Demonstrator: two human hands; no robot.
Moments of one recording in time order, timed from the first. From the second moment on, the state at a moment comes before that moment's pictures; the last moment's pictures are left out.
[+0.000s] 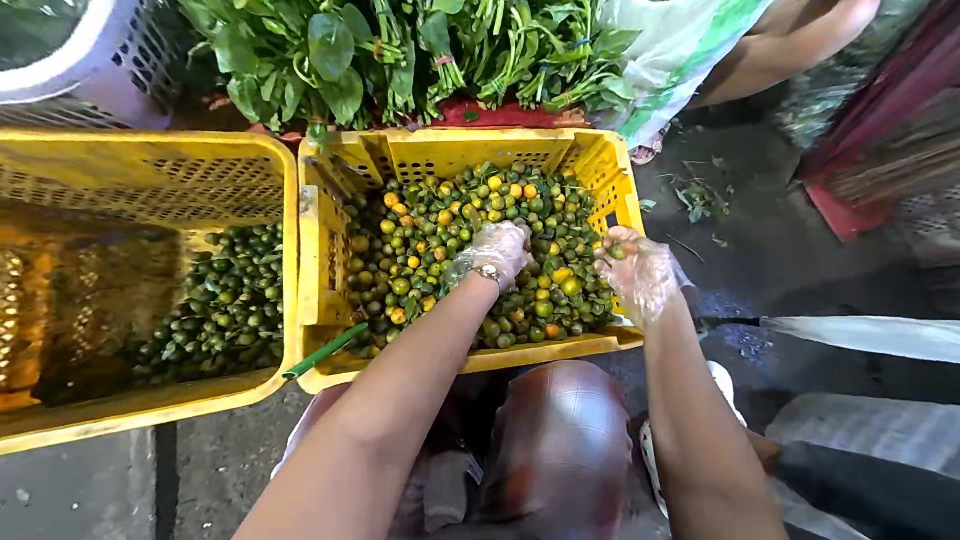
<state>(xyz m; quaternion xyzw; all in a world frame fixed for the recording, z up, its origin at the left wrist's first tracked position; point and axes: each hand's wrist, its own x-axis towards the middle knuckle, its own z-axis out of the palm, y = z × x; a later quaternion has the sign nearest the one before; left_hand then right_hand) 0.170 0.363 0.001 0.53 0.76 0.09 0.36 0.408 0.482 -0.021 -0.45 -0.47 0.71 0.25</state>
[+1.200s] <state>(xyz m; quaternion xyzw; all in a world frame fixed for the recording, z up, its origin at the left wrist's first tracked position) 0.164 0.490 0.177 0.21 0.55 0.66 0.47 0.339 0.453 -0.010 -0.57 -0.77 0.25 -0.13</state>
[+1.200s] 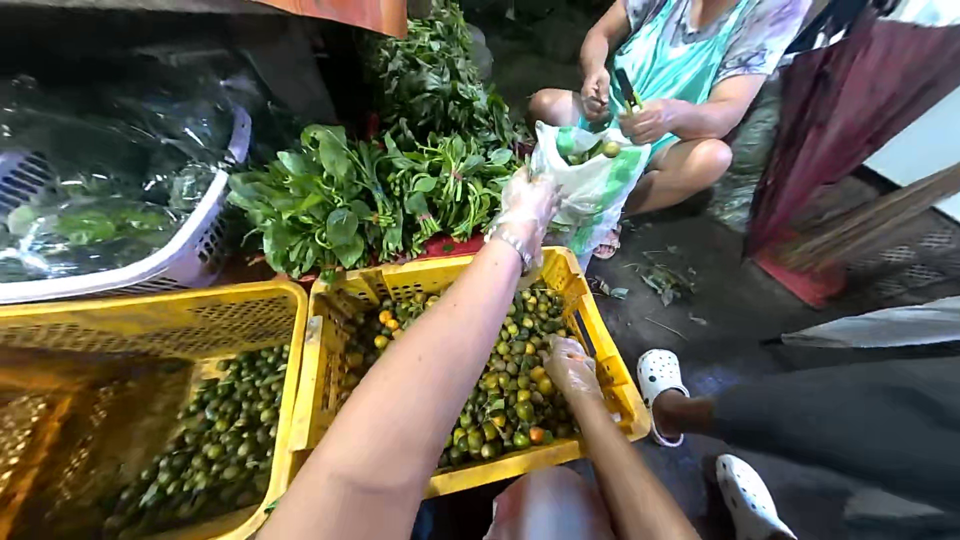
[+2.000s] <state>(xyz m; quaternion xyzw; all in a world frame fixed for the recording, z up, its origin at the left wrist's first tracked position) 0.176 0.314 0.079 0.35 0.70 0.39 0.48 0.378 0.410 0.059 -0.37 -0.30 0.81 0.34</state>
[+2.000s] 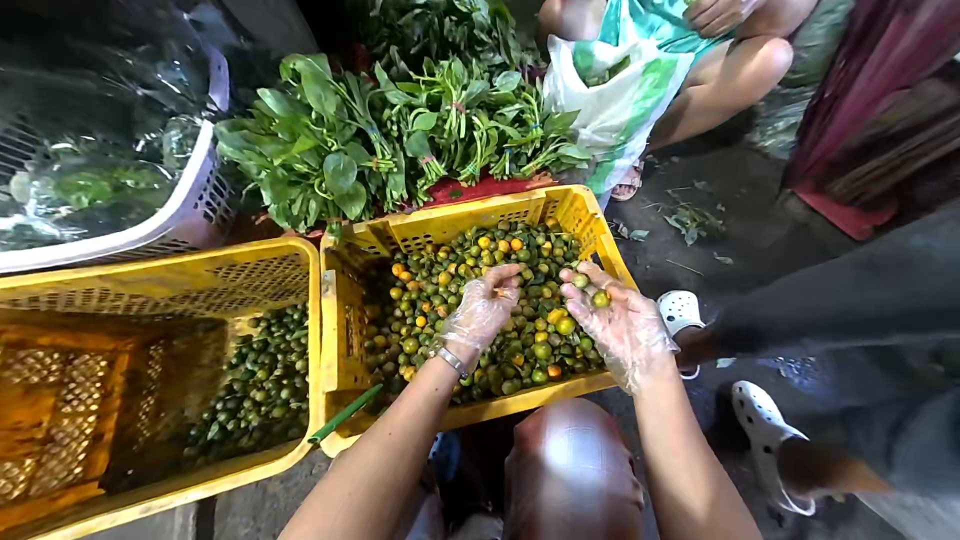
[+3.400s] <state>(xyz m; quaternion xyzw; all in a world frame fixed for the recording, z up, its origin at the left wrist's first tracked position) 0.161 0.330 -0.008 0.59 0.77 -0.01 0.26 0.288 0.449 -0.009 -0.38 -0.90 0.18 -0.08</state>
